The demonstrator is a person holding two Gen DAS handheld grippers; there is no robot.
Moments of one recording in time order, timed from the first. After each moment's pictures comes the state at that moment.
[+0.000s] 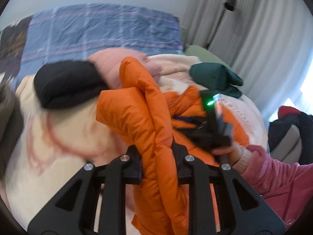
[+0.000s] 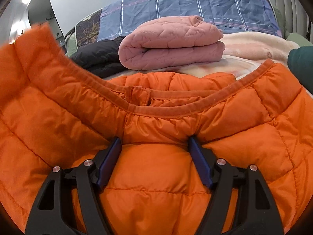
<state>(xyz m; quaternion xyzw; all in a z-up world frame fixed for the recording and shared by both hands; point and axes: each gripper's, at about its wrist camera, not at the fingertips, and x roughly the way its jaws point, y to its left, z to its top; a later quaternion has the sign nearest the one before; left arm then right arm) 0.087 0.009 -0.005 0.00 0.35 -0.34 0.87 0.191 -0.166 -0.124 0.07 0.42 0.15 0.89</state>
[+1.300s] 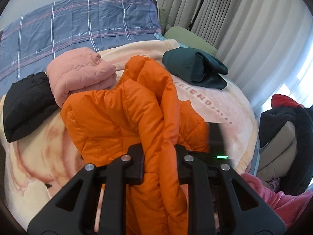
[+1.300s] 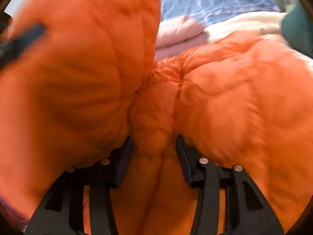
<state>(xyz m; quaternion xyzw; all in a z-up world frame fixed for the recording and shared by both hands) 0.100 -0.142 0.029 0.05 0.41 -0.36 0.83 0.072 -0.248 -0.083 0.20 0.39 0.24 0.87</state>
